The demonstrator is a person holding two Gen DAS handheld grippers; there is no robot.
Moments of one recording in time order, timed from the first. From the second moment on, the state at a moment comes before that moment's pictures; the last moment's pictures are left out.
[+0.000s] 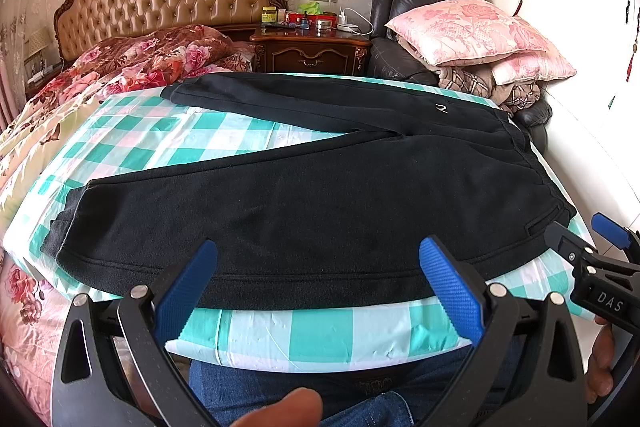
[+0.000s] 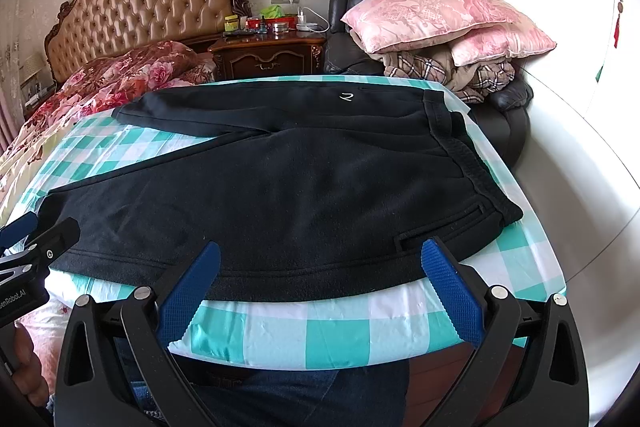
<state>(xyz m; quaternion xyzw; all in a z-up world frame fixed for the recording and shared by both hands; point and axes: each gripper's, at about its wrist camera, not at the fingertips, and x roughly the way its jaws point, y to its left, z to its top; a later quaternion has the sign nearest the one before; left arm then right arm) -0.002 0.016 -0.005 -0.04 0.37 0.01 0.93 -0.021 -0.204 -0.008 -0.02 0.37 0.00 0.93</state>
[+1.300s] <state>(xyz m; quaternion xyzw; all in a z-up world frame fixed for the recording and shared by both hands) 0.123 0.091 -0.055 -0.09 0.44 0.05 0.89 0.395 -0.423 -0.059 0.02 0.53 -0.03 0.85</state>
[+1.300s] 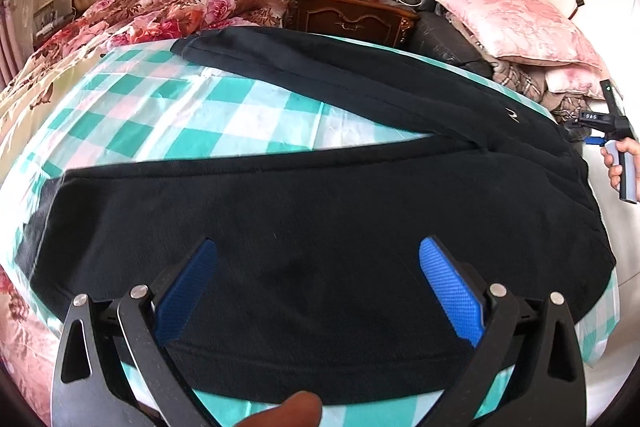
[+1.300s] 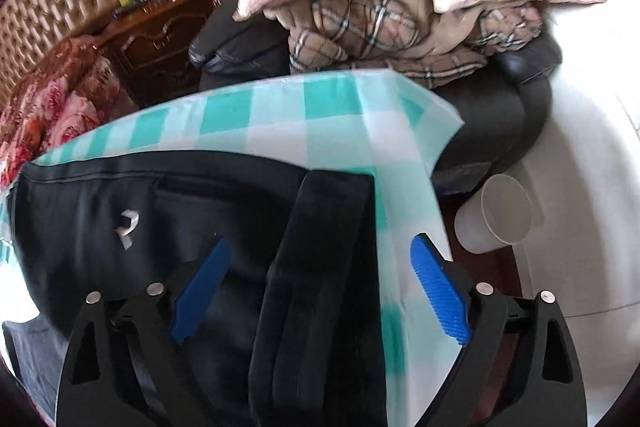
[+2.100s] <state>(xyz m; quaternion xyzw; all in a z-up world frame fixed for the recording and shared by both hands) 0.319 0.168 -0.025 -0.21 0.42 -0.01 0.88 0.192 -0.346 0.056 -0.11 0.27 0.19 0.94</state>
